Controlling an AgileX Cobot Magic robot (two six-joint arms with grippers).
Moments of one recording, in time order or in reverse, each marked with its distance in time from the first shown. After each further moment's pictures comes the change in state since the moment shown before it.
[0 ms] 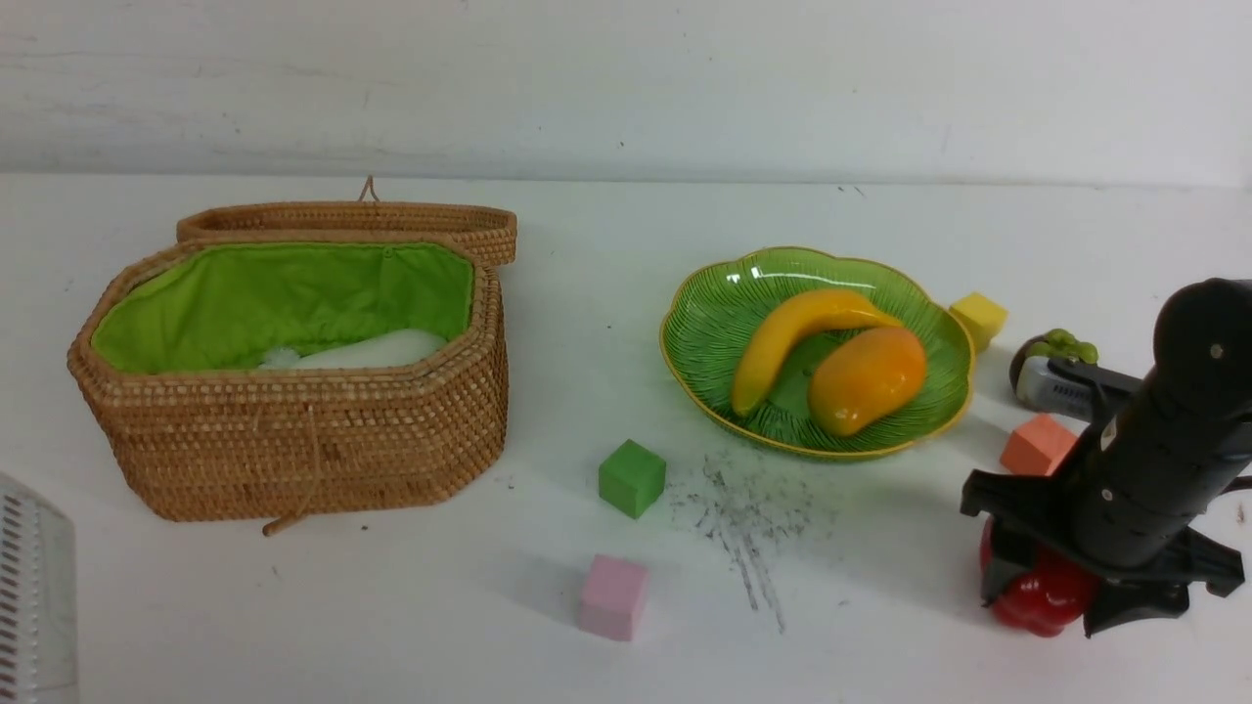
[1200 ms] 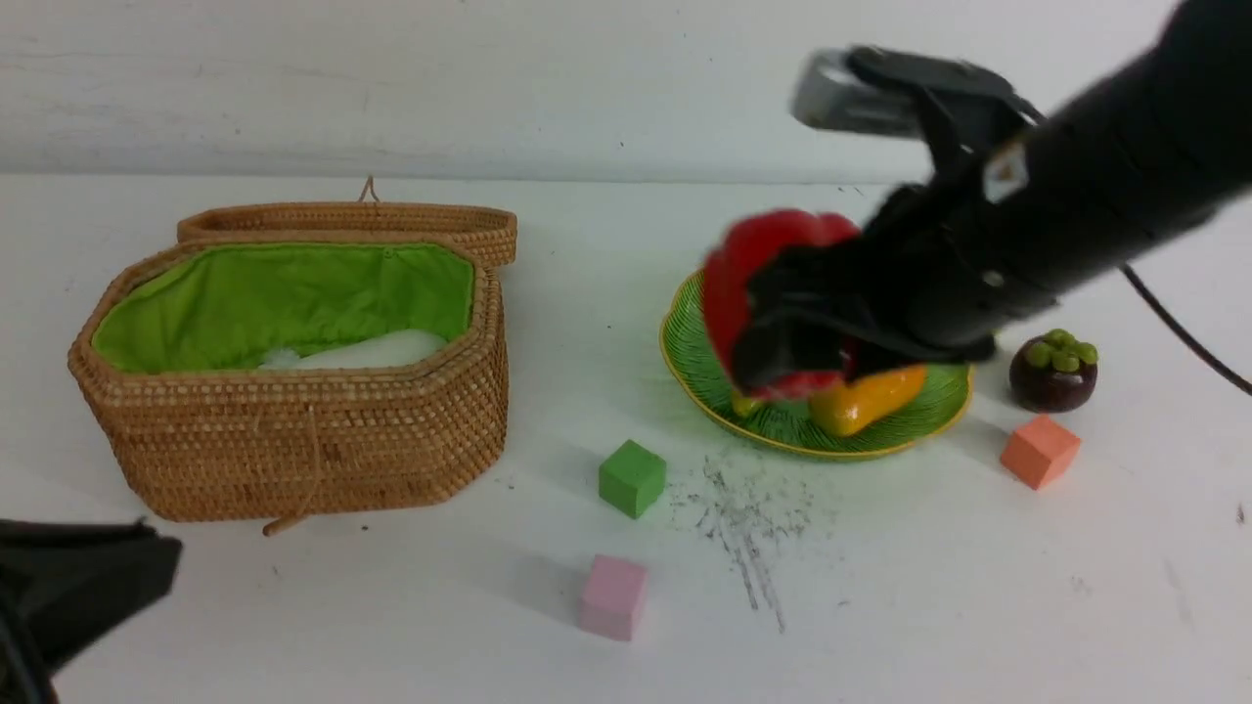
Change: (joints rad) right arm 0.446 -0.163 -0.490 0.089 0.141 -0.251; left arm -0.001 -0.001 -0.053 0.683 0.090 -0.817
